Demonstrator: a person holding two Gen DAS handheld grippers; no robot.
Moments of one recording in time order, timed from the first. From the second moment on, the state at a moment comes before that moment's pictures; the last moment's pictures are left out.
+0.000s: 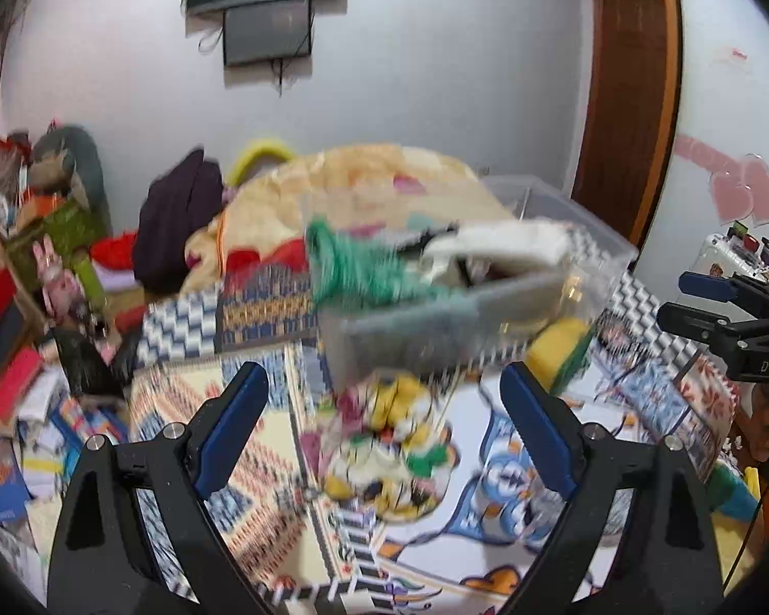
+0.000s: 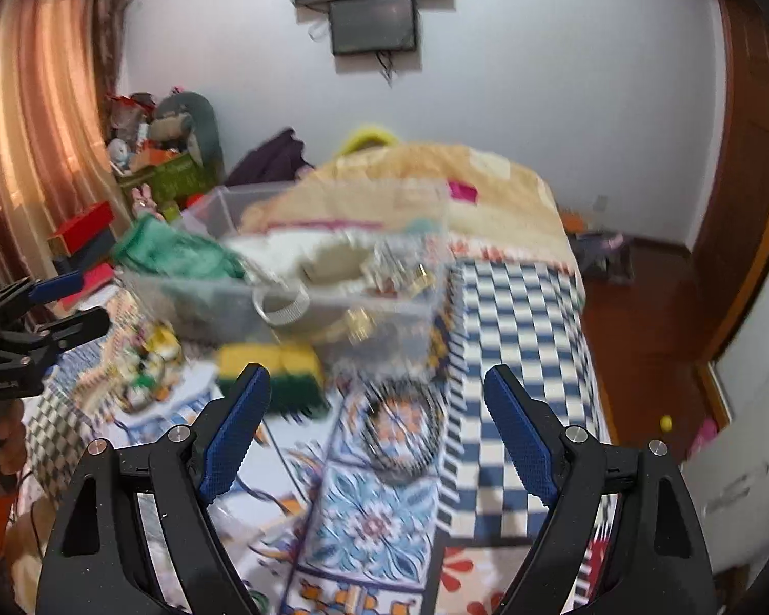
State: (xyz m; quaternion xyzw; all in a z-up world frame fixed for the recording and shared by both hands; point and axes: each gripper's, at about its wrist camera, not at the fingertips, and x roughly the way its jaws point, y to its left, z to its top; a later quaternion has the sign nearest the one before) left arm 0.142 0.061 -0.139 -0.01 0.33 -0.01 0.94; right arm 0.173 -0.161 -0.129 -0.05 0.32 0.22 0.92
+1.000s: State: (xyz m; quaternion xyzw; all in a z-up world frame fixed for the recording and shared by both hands) left arm 0.140 0.075 -0.193 -0.05 0.39 0.00 0.92; right arm 0.173 -0.167 -0.161 -0.05 0.36 0.21 0.91
